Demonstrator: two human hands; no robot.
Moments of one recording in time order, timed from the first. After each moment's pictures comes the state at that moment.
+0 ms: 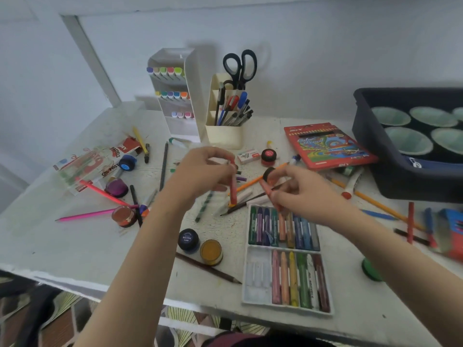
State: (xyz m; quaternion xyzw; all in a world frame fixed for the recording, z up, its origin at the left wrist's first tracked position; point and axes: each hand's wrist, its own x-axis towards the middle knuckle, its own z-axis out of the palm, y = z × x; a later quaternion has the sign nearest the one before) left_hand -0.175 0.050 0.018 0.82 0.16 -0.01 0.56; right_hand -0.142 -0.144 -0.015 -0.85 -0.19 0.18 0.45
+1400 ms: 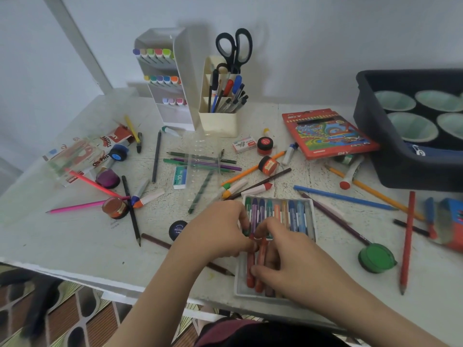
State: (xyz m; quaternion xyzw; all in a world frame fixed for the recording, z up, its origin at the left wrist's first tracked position) left_hand -0.214 0.010 -0.033 0.93 0.06 -0.23 0.29; right_hand -0.221 -0.154 -0.056 -0.89 -0.27 0.20 0.32
